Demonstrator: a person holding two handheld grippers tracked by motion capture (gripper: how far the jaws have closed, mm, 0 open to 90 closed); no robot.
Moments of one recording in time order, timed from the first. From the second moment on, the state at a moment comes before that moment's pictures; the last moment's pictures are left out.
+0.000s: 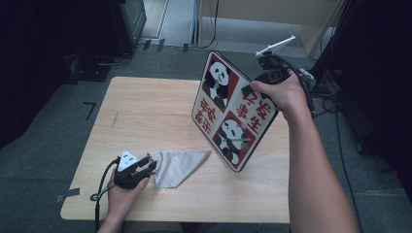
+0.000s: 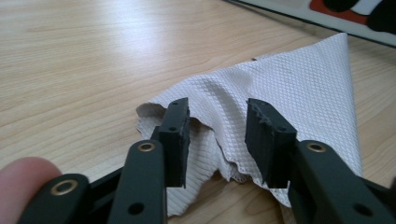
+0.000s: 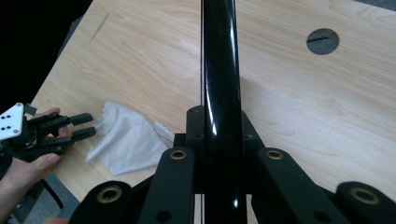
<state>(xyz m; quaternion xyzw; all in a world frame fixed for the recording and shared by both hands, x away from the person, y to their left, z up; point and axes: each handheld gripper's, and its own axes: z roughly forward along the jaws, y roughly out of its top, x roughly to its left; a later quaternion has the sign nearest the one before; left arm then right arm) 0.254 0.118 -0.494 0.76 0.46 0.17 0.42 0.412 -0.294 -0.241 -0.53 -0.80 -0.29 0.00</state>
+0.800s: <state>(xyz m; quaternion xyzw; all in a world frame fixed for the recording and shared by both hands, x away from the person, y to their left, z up) 0.262 0.153 -0.508 0.74 0.54 0.18 0.35 0.404 -0.285 -0.251 -0.51 -0.81 -0.29 0.00</state>
